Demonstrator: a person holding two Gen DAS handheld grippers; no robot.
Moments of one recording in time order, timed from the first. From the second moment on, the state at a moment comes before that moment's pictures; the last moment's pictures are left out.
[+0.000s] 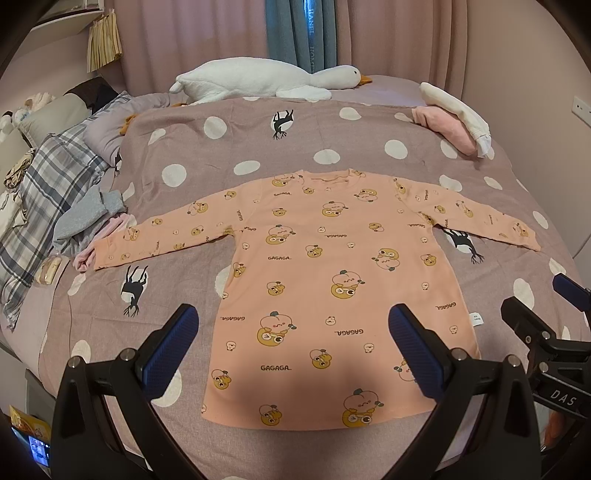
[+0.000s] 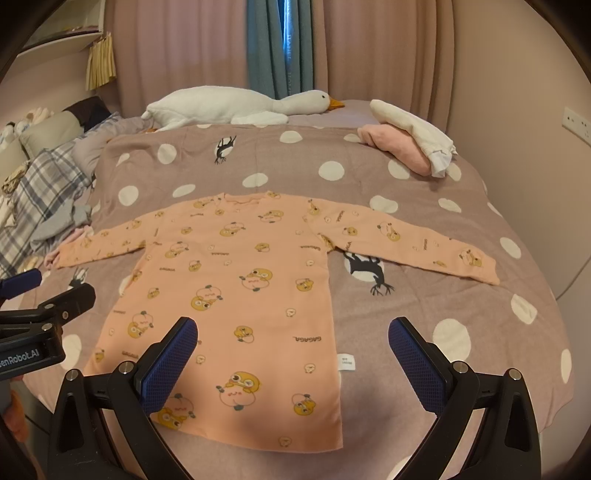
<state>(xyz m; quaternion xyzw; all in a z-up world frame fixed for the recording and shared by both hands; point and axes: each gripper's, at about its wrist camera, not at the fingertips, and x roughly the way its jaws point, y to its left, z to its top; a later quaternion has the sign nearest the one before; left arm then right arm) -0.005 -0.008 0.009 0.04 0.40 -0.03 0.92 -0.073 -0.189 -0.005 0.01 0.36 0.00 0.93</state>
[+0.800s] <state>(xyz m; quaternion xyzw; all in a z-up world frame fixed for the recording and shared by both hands) -0.005 -0.009 0.008 0.04 0.40 -0.03 0.92 -0.074 -0.191 -0.003 0.01 0.35 0.00 0.93</state>
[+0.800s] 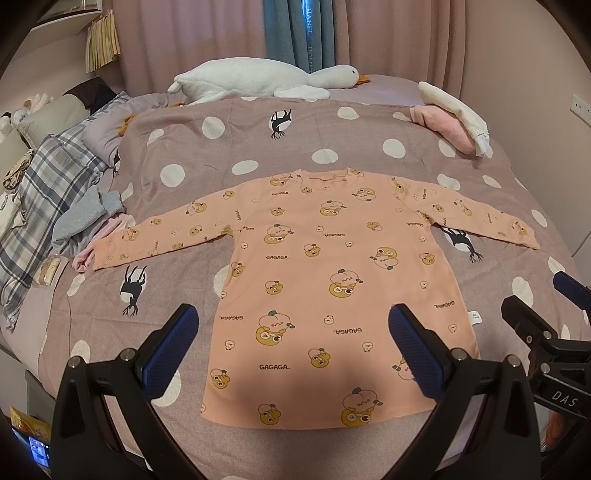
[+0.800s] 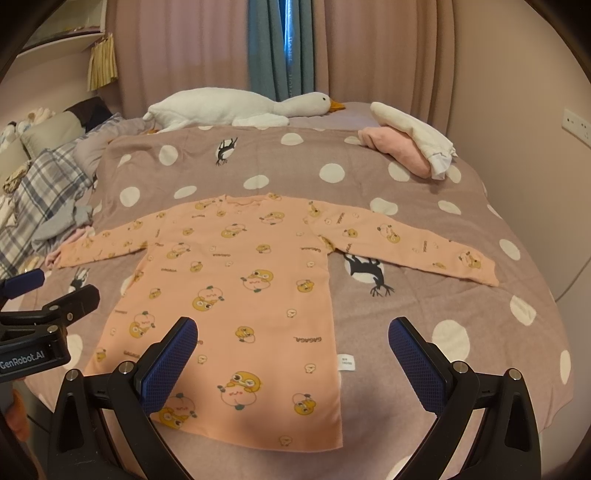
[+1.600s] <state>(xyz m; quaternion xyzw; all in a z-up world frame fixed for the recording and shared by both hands) -0.006 -0.009 0.006 0.04 0.40 -0.03 0.92 -0.075 -0.191 -0.004 0.01 0.35 0.00 0.94</state>
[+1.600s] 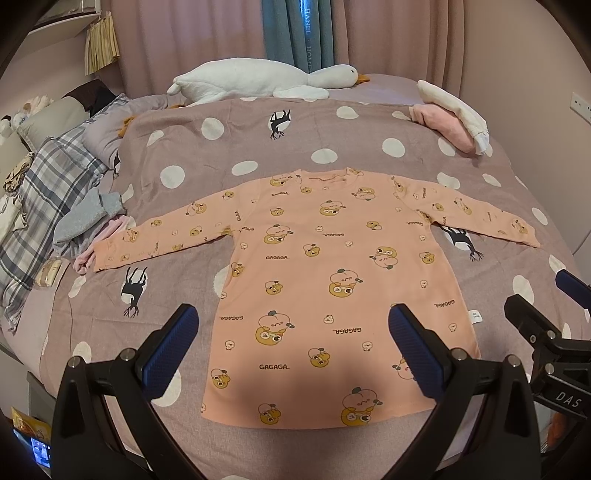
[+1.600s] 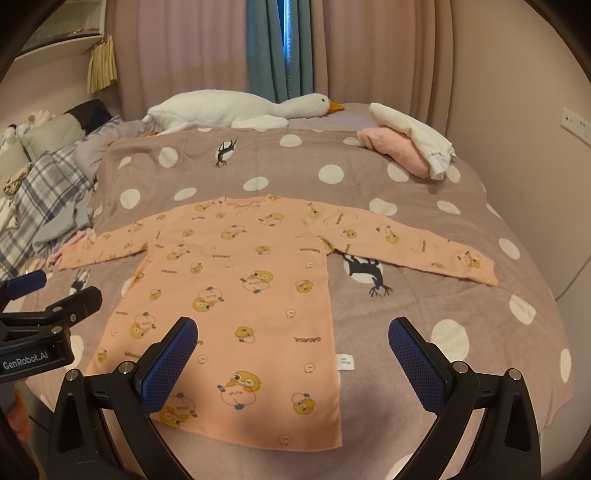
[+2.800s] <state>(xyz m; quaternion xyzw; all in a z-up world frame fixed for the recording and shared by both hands) 0.017 0.005 -0.032 0.01 0.45 -0.03 0.89 -0.069 -0.214 -0.028 0.07 0.39 0.02 0.92</state>
